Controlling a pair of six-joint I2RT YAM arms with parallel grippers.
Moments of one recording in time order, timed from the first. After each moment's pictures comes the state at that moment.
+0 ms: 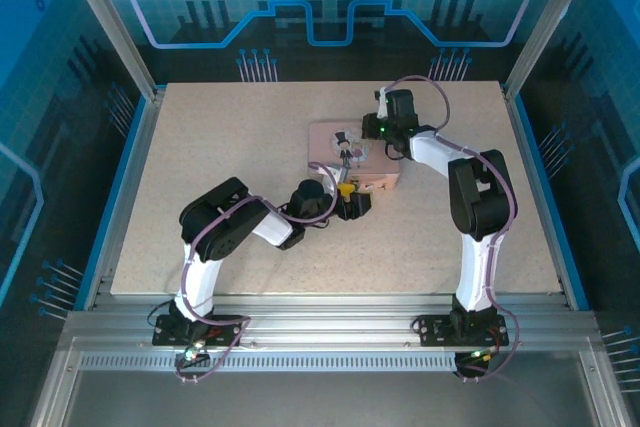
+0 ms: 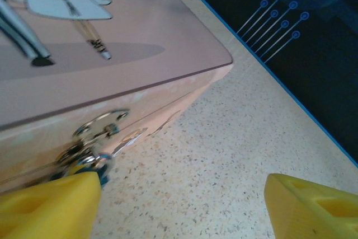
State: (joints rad) left arm -0.72 2.06 0.81 1.03 0.21 -0.57; right arm 0.28 2.04 1.42 -0.01 -0.16 0.33
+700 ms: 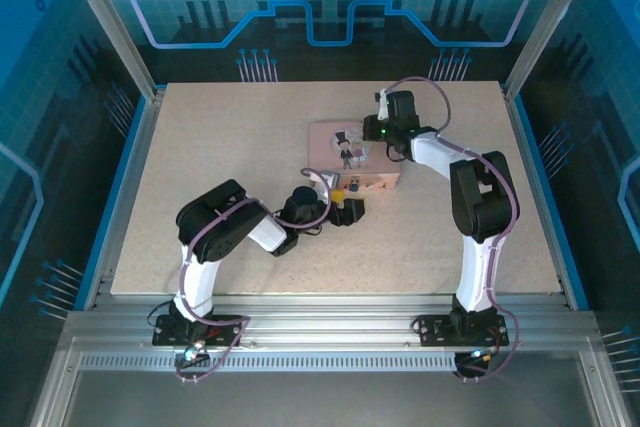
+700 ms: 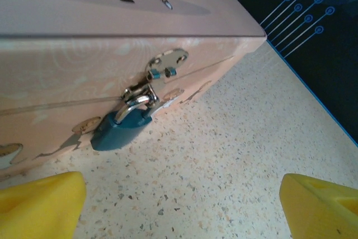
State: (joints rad) left arm -0.71 2.03 0.71 1.04 0.15 -0.59; right arm 0.28 2.01 1.40 -0.03 -0.16 0.31
